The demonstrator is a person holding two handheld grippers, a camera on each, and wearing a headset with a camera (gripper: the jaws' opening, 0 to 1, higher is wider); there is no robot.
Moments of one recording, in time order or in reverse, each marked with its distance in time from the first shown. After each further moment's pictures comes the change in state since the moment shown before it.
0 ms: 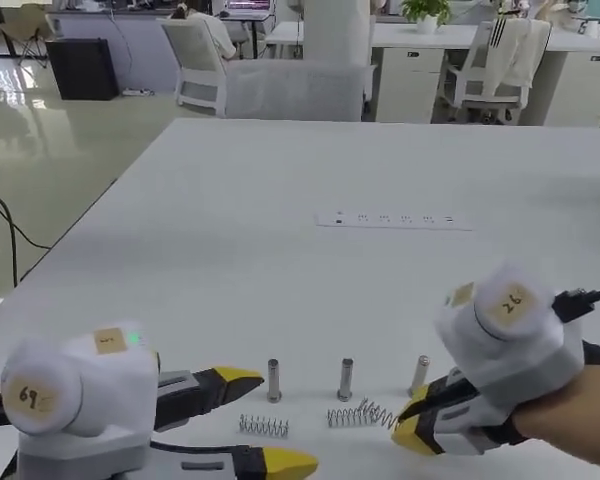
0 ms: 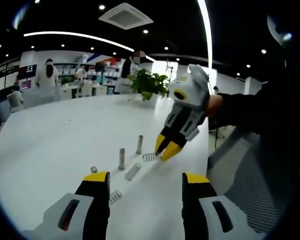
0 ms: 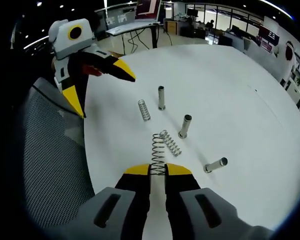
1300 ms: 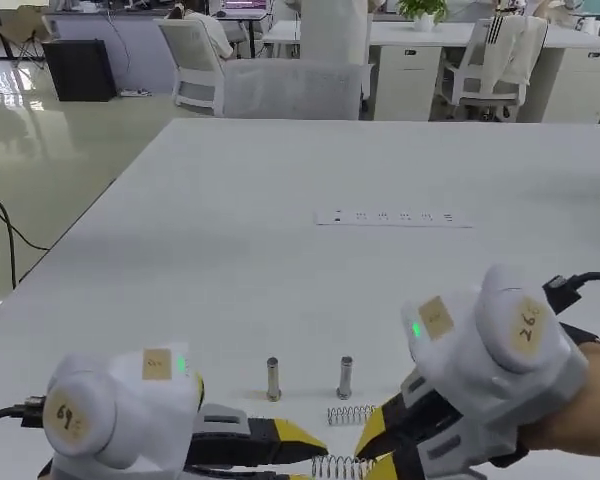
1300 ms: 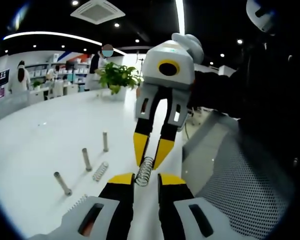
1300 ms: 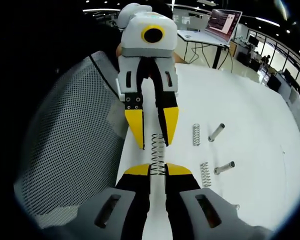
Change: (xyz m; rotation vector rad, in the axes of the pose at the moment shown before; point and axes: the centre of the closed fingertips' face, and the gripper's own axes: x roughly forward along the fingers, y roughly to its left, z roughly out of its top) left arm 0.011 -0.055 -0.013 0.101 0.066 -0.237; right arm -0.009 0.071 0.018 -0.432 -0.018 0.266
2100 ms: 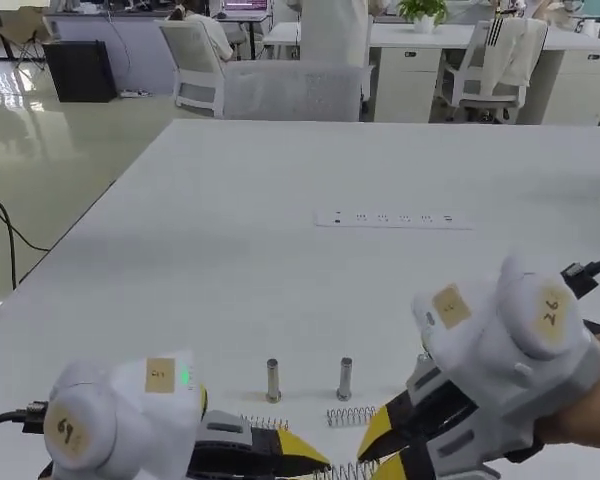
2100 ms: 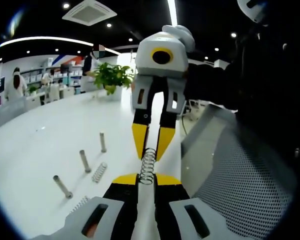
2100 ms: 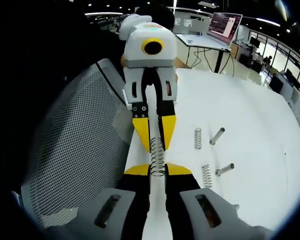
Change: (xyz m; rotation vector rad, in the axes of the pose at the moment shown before) left arm 0.001 -0.002 -0.002 0.055 0.016 -0.012; right arm -0.013 0.002 0.009 0.015 -0.038 0.025
